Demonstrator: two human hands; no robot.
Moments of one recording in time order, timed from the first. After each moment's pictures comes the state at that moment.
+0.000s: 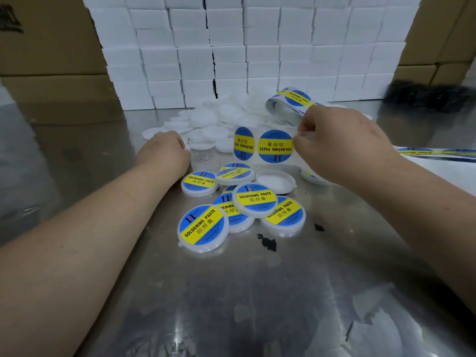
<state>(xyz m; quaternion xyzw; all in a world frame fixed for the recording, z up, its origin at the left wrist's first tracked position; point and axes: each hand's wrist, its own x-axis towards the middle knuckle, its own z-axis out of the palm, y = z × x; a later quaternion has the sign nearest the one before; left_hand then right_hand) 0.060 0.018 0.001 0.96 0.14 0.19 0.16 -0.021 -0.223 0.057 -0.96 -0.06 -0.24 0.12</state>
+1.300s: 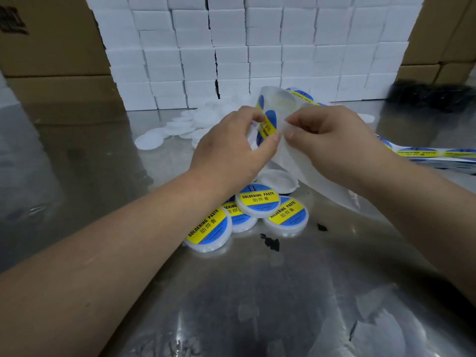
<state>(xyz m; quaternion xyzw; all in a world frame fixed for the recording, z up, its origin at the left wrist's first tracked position) -0.005 -0.070 0.024 0.87 -0.15 0.29 0.37 -0.021 -0.220 0.054 -0.88 -0.21 -0.19 0.38</state>
